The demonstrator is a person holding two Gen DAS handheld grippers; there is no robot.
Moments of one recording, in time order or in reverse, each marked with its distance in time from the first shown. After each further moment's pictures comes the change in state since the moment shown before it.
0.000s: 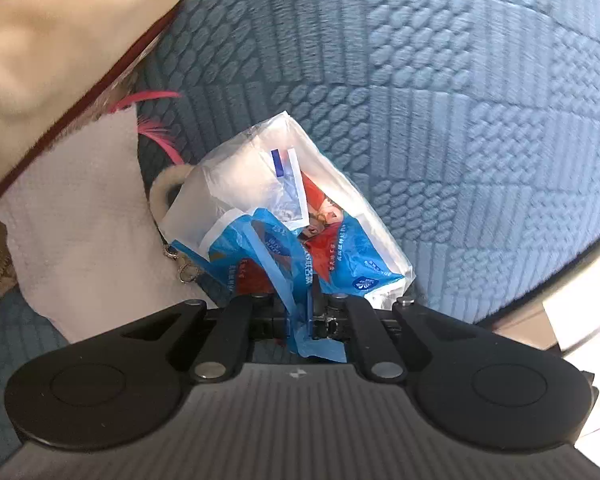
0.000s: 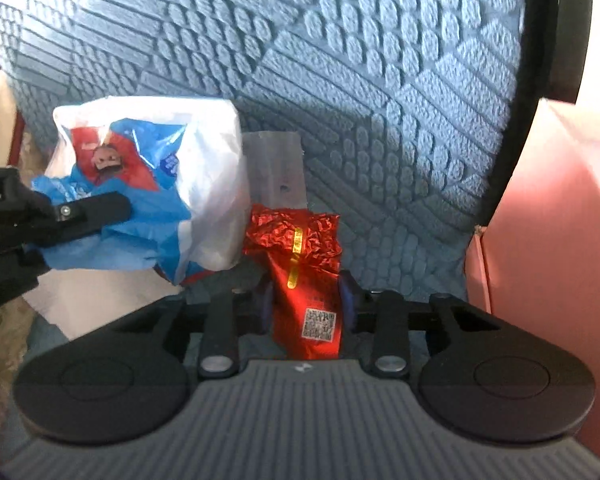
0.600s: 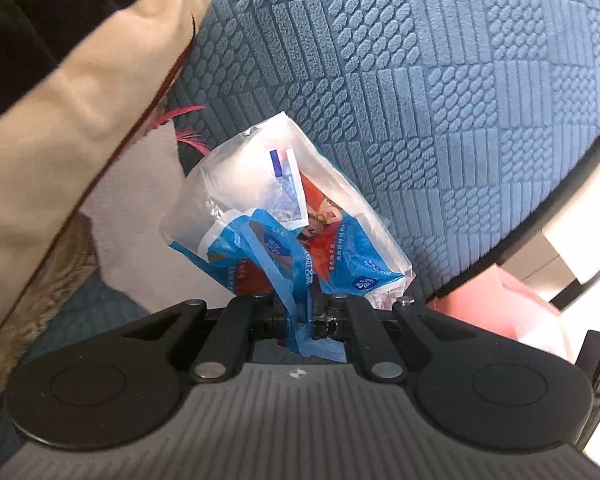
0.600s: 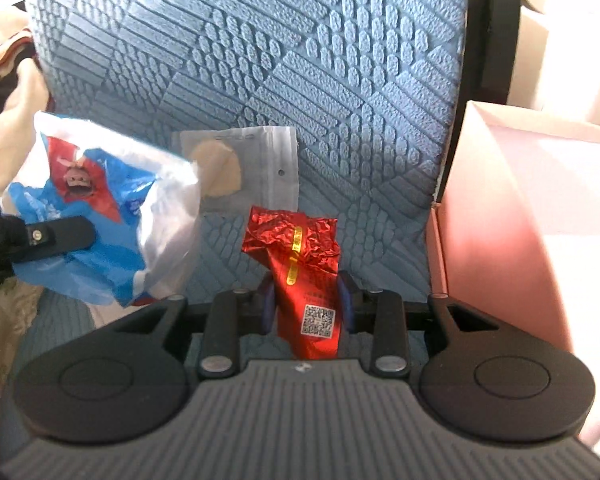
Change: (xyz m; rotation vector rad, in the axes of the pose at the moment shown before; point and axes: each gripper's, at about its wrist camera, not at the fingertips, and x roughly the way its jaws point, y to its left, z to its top) left arm -0.073 0.011 -0.022 0.169 0.026 0.077; right arm -0.074 0.020 -0.018 -0.028 -0.044 -0.053
